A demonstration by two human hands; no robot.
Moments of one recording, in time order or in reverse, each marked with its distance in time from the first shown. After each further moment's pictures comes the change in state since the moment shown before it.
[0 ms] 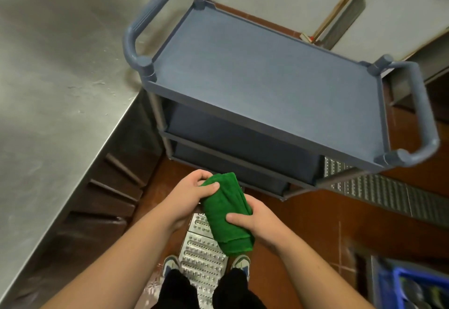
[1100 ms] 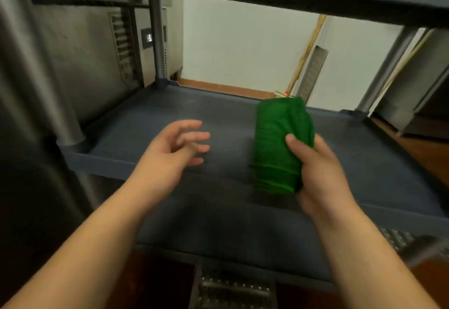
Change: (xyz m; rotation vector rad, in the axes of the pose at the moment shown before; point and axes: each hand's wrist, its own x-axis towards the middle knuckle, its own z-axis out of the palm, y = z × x) left_hand 0.397 -0.174 -0.112 0.241 0.073 0.849; right_hand 0.366 0.185 -0.147 0.482 0.604 -0.844
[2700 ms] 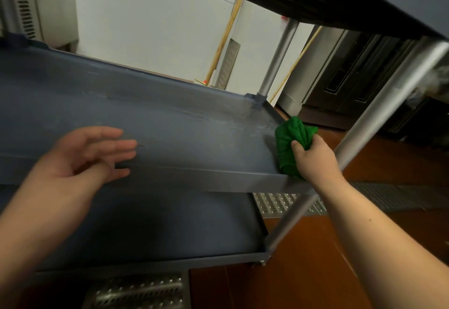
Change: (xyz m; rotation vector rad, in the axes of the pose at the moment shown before) left_hand -0.024 -0.068 0.074 -0.008 -0.114 0.199; right_hand 0.040 -0.048 -0.230 -1.426 0.522 -0.087
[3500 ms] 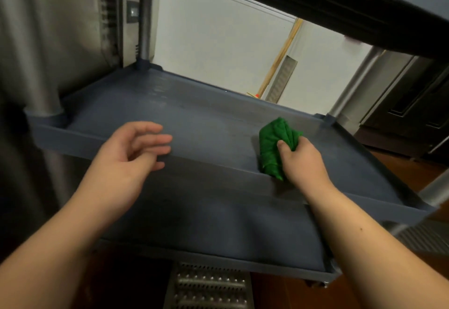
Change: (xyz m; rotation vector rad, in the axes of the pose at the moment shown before) left_hand -0.014 0.023 -0.137 -0.098 0.189 -0.083; right_hand -0.101 -0.196 0.085 0.148 -0.146 -0.163
